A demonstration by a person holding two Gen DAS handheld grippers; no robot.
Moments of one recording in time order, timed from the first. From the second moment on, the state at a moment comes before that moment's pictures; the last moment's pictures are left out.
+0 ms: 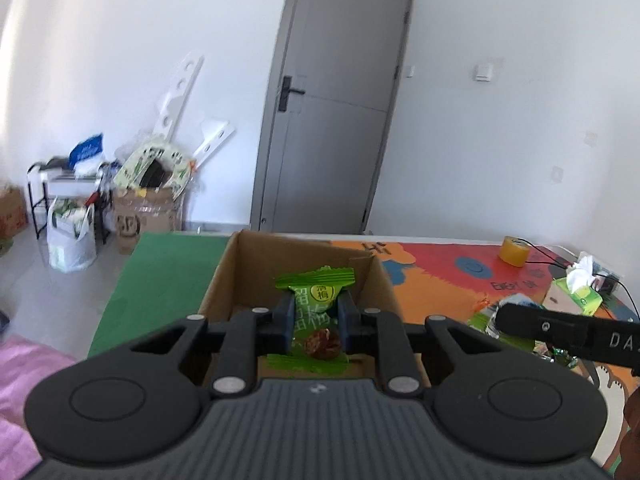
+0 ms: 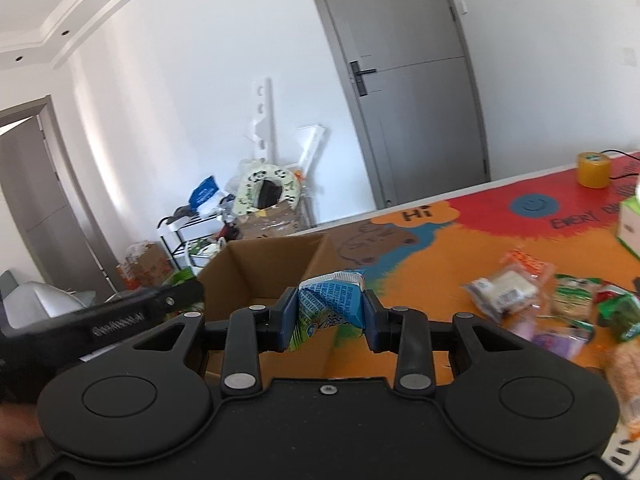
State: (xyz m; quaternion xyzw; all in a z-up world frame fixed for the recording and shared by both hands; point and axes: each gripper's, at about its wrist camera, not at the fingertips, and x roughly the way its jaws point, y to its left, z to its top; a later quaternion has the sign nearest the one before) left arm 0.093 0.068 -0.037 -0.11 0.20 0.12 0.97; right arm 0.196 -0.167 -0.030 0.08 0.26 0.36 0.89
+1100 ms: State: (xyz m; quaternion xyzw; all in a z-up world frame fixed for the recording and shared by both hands) left arm 0.073 0.083 -0.032 -0.14 0.20 0.18 0.95; right arm 0.201 -0.135 -0.033 0.12 0.28 0.40 0.86
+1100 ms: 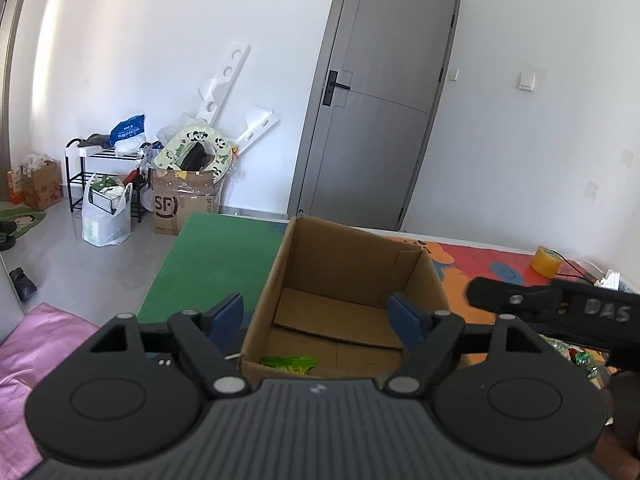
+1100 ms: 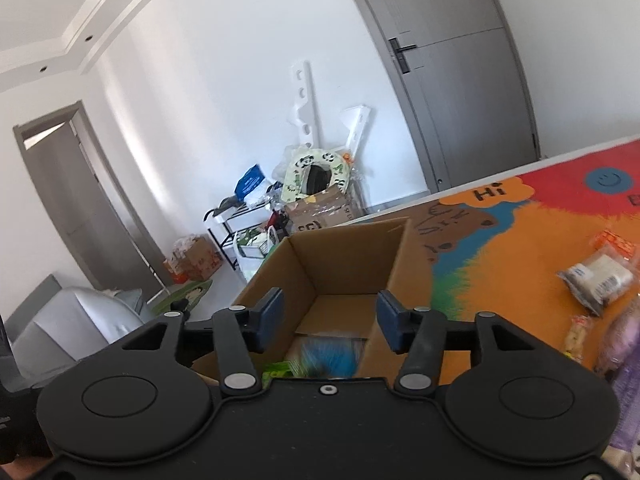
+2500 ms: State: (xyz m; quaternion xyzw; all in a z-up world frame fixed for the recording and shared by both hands) left arm 0.105 -0.067 -0.043 -0.11 0.22 0.03 0.97; right arm 0.183 -0.361 -0.062 0.14 0.26 0.18 0.94
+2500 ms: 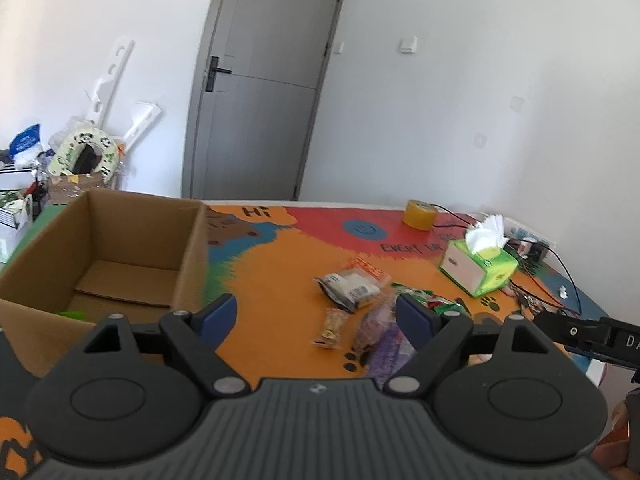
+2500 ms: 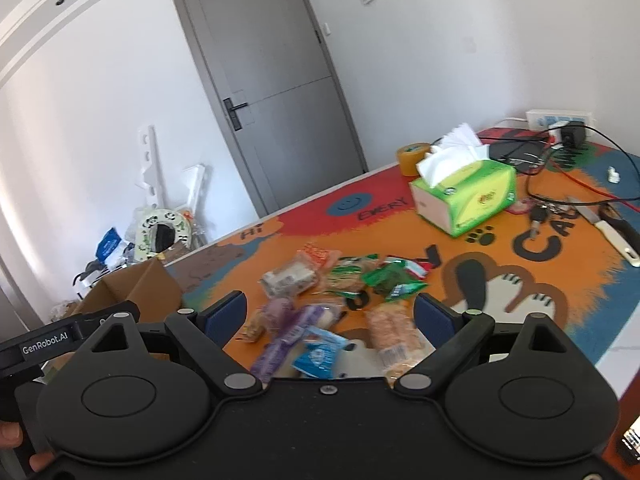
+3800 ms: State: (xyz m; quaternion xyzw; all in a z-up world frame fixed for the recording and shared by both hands) left arm 0.185 -0.123 -0.124 -0.09 0.33 -0.02 0.94; right arm 0.241 -0.363 -0.134 0.12 0.33 0.17 0.92
